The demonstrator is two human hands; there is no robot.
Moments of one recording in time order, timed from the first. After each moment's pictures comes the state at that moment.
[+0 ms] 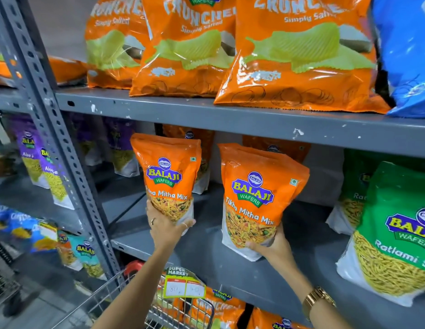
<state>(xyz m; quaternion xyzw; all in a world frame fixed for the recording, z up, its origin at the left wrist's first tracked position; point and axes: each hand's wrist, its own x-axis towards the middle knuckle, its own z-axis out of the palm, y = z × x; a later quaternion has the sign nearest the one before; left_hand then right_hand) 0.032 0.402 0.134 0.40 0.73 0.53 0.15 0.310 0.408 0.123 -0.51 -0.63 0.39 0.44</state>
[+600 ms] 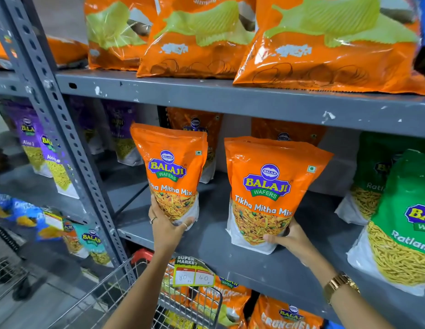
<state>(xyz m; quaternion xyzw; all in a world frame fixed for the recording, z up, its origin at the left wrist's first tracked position) 0.012 0.390 0.099 0.46 0.68 0.55 0.13 0.327 0.419 0.121 -0.48 -0.61 0.49 0.39</state>
